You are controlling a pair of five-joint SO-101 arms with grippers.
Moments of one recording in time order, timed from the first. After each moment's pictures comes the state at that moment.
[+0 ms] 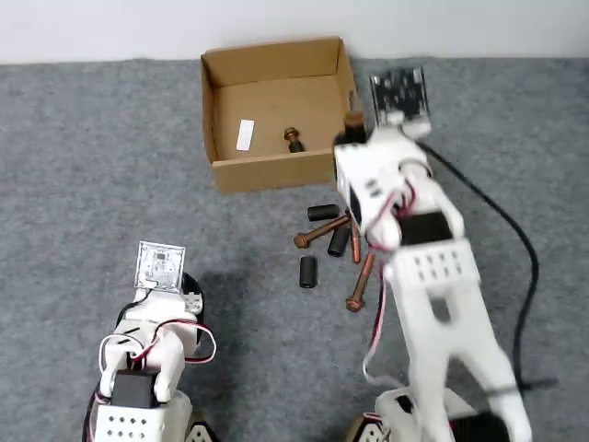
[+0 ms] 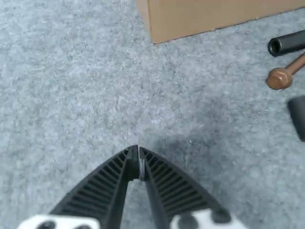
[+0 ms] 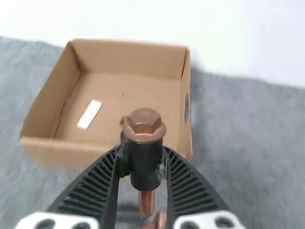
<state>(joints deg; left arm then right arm) 0.0 -98.0 97.2 55.9 3.9 -13.9 -21.6 24.4 31.8 0.5</state>
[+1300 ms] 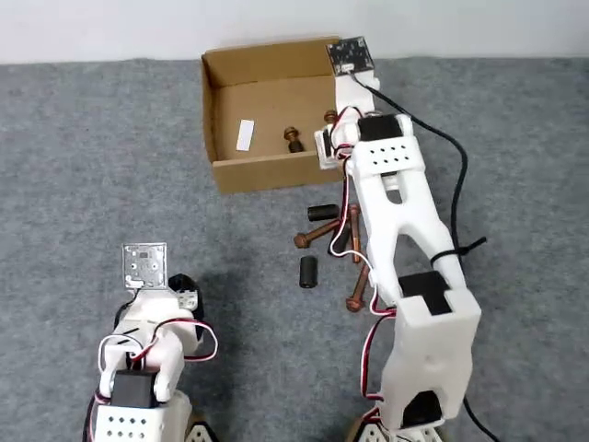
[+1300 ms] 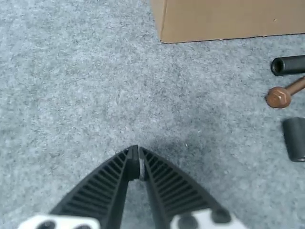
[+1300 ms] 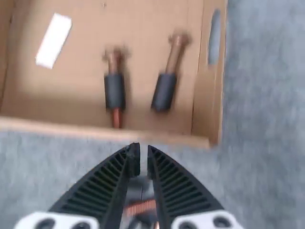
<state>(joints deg) -0.8 -98.0 97.2 56.3 13.5 -13.9 24.8 -23.0 65.5 1.4</state>
